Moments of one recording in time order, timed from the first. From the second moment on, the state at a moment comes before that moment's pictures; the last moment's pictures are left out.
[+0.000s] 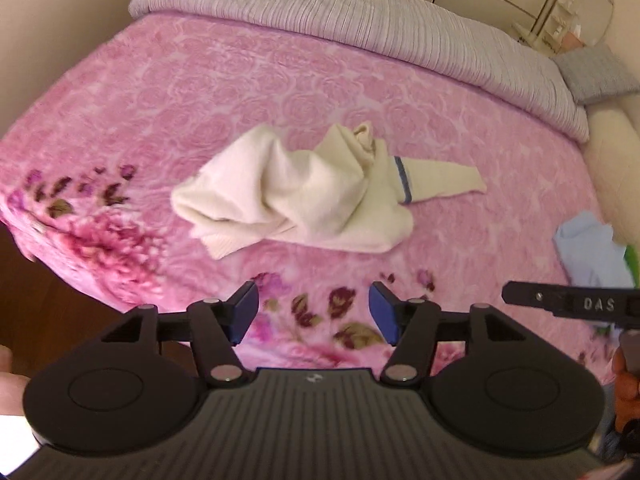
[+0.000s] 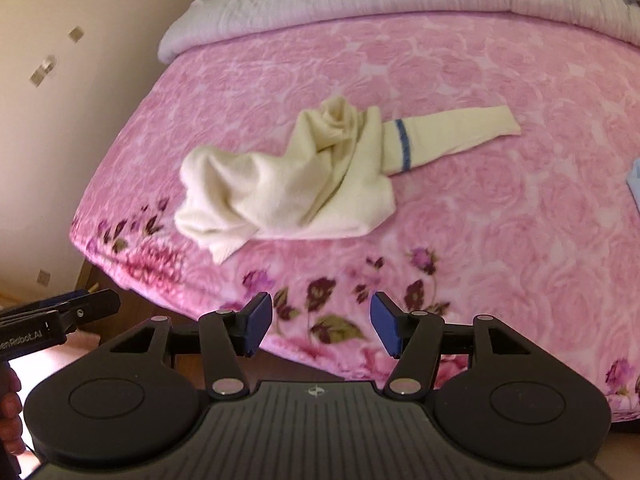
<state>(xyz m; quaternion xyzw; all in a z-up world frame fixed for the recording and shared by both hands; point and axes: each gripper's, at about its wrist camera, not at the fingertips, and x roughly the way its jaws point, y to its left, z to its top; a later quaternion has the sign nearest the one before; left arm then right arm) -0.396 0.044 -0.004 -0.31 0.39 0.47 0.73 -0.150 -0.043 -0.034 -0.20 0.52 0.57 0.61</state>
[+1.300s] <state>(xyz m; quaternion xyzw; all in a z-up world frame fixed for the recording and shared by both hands) -0.490 0.270 -0.026 -0.28 0.42 0.37 0.78 -0.250 0.102 -0.070 -0.19 0.53 0.45 0.69</state>
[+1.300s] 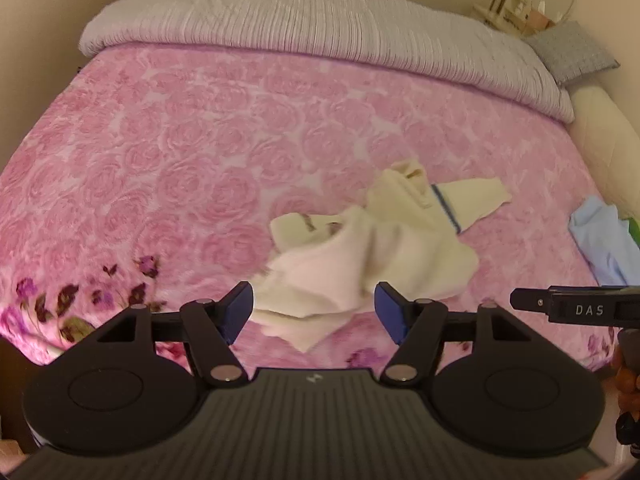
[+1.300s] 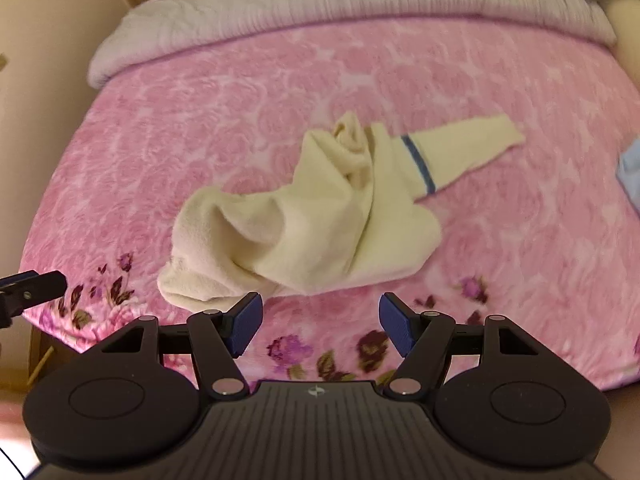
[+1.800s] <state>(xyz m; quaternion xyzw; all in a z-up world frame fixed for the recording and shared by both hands) -0.542 0.369 -0.132 -0.36 0.45 0.37 0.73 -0.279 0.212 -0.147 -0.13 0.56 0.46 0.68</state>
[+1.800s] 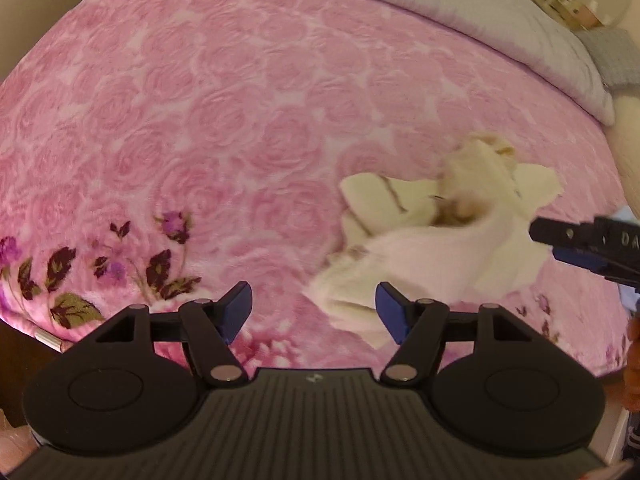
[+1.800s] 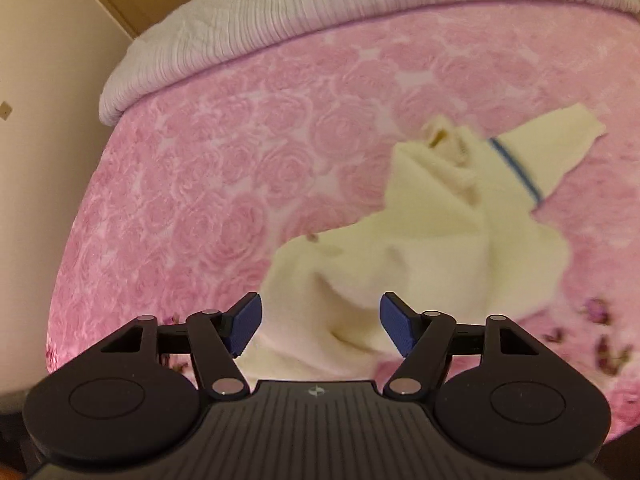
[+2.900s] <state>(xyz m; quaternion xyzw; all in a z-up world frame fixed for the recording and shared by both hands) -0.410 0.336 -0.232 -0.35 0.49 0.26 0.76 -0.176 0.057 -0.176 -0.12 0.52 0.37 0.76</state>
